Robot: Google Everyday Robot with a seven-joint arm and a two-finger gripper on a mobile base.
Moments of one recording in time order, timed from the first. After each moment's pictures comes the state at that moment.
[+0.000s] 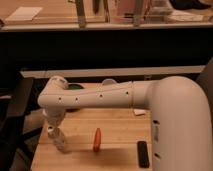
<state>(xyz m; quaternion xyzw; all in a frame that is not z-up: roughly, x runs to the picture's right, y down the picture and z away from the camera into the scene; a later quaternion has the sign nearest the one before) -0.258 0.168 0.696 -0.14 -0.33 -0.59 0.73</state>
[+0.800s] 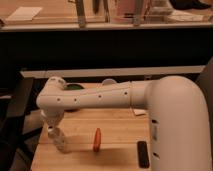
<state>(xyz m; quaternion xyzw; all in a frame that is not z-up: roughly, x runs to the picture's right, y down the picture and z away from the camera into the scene) -0.267 0.168 0.696 -0.13 -0.33 -0.59 0.72</state>
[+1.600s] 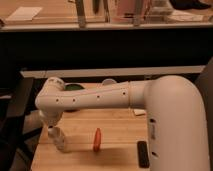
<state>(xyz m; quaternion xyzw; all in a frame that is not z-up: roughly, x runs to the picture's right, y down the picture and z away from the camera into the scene) -0.277 0.166 0.696 -0.12 -0.33 -0.60 0.72</state>
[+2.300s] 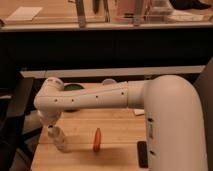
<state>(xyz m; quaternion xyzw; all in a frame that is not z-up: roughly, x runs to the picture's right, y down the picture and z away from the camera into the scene) -0.285 0.164 0.698 -0.11 -0.33 -0.60 0.72</state>
